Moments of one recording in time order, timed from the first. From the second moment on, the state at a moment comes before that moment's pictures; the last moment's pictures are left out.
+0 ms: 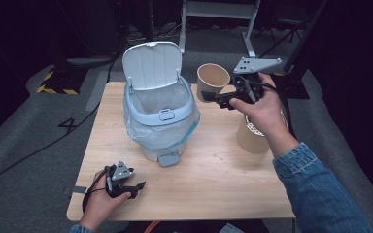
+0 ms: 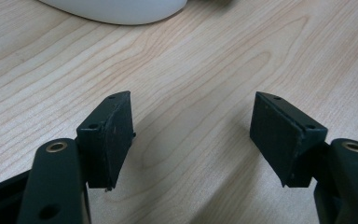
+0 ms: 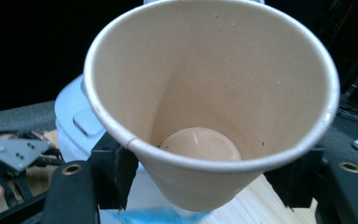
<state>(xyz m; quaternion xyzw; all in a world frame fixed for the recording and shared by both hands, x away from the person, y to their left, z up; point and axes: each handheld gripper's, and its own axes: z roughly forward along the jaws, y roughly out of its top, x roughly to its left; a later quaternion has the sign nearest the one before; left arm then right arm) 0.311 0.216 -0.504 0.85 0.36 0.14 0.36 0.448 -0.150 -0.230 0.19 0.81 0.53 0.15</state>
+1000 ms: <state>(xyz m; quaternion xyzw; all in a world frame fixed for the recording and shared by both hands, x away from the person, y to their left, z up) 0.312 0.215 -0.504 0.85 0.36 0.14 0.36 0.485 -0.066 -0.262 0.16 0.82 0.53 0.13</state>
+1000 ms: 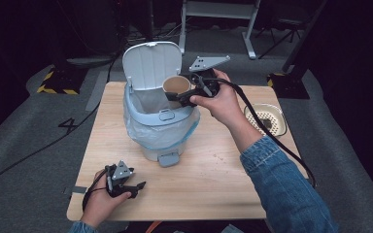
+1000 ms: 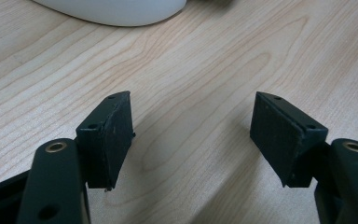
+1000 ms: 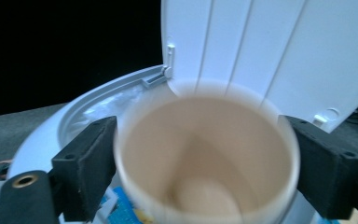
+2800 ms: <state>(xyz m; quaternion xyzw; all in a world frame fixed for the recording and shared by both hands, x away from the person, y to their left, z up) 0.312 0.215 -0.492 0.84 0.36 0.14 0.39 0.396 -0.293 -0.246 0.25 0.82 0.48 0.20</state>
